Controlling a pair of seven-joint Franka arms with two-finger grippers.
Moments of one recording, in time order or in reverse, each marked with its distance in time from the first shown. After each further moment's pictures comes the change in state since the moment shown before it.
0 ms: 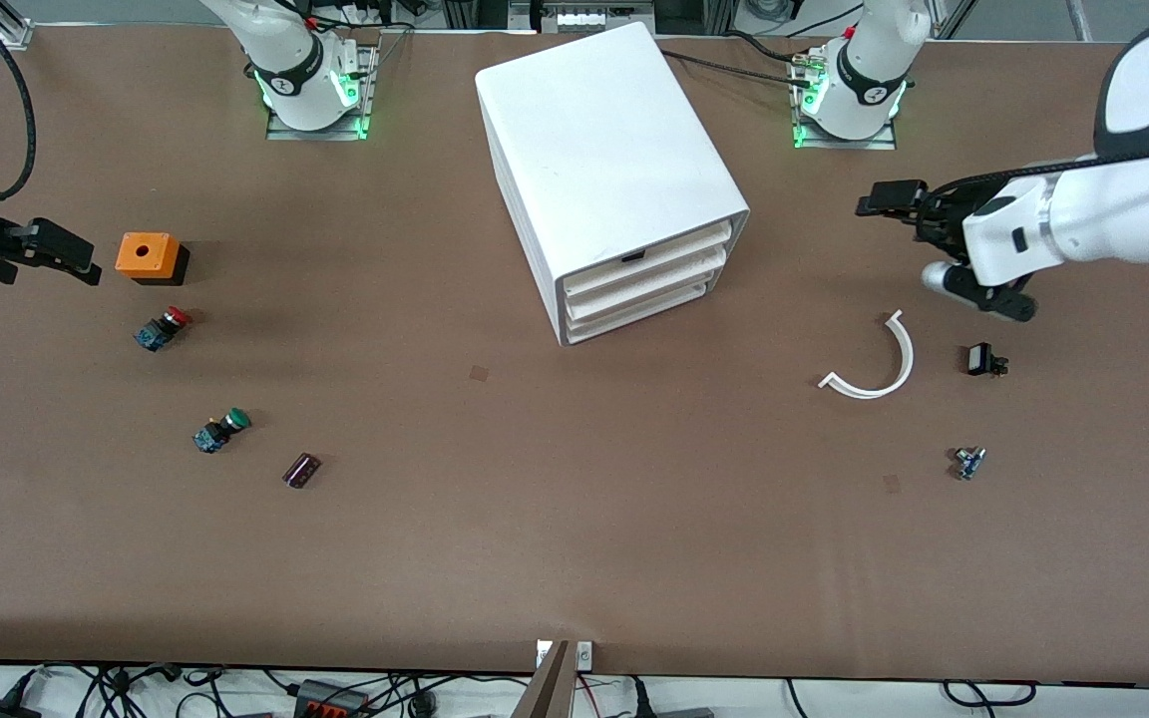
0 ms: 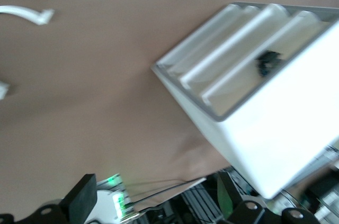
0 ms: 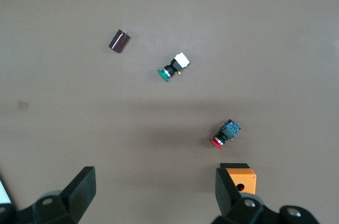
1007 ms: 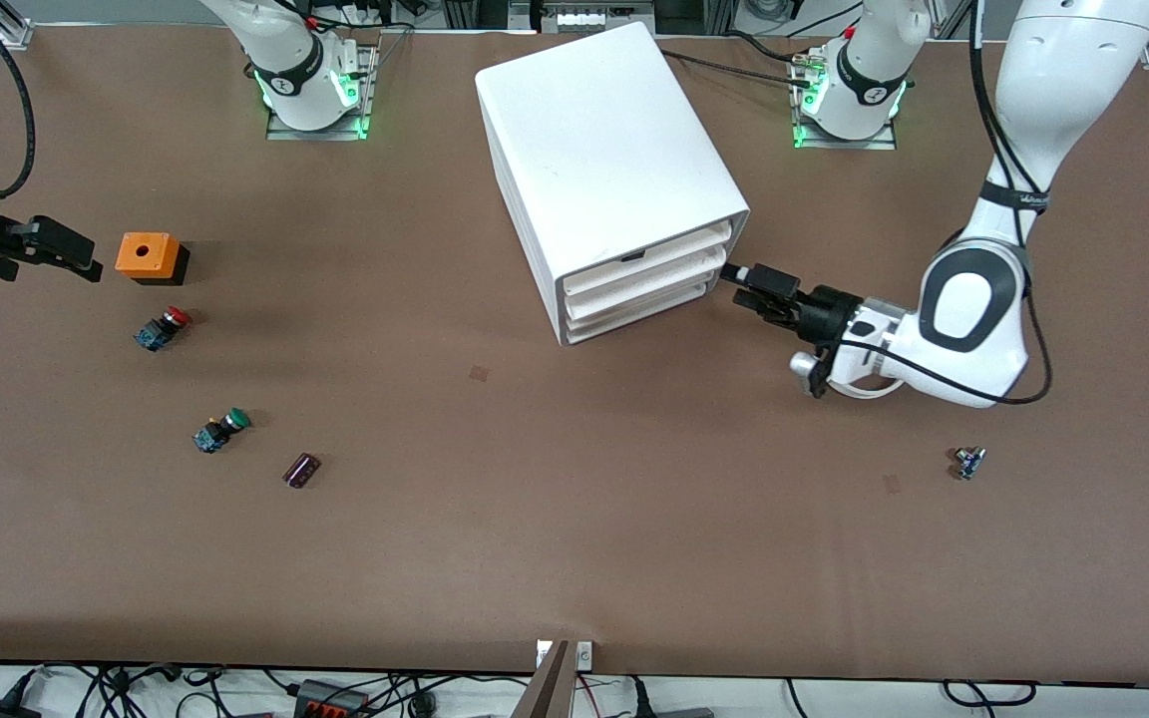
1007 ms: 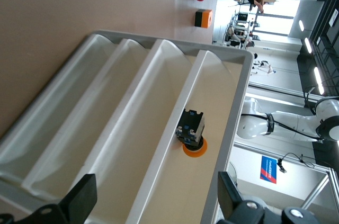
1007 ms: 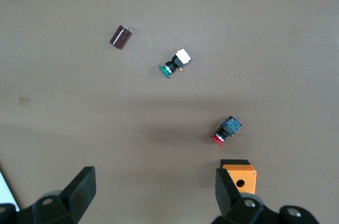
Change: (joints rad) left arm 0.004 0.316 -0.084 -0.190 -0.553 0.226 0.393; right arm 0.001 0.006 0.006 0.016 0.000 -0.023 0.000
